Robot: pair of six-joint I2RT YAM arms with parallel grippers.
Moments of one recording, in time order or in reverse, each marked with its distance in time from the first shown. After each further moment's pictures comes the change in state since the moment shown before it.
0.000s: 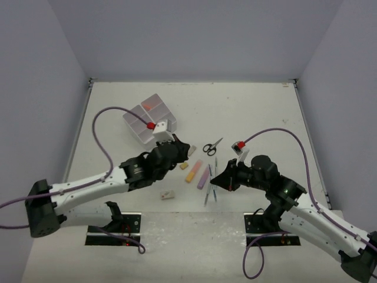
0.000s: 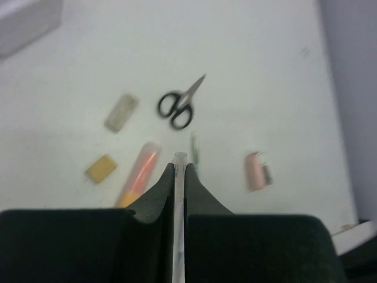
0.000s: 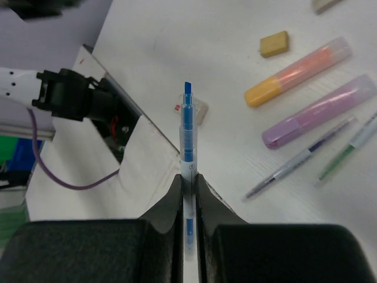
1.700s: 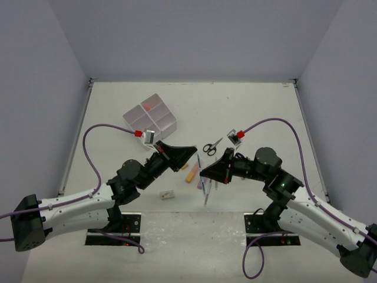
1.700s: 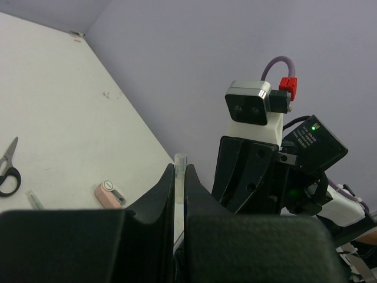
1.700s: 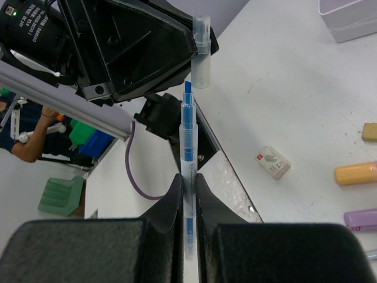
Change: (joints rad) left arm 0.047 -0.373 -0.427 0.922 0.409 0.154; right arm 0.008 0.126 0.064 0.390 -0.262 0.073
